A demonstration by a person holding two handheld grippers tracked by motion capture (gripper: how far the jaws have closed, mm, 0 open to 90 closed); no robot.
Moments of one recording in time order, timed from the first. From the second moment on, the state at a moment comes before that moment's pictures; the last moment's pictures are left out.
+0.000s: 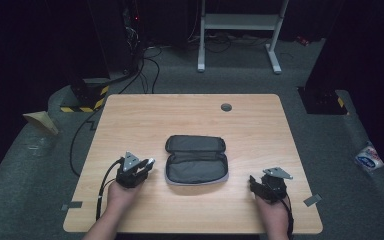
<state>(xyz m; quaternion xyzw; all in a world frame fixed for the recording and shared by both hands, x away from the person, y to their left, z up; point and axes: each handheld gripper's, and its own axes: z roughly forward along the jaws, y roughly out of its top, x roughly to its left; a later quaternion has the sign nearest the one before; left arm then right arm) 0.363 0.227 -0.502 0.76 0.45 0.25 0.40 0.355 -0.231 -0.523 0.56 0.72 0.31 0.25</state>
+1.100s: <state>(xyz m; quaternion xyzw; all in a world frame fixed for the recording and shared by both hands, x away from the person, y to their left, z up) 0.355 0.224 -0.463 0.72 0.43 0.27 0.47 0.355 -0.231 -0.523 0.56 0.73 0.31 0.25</state>
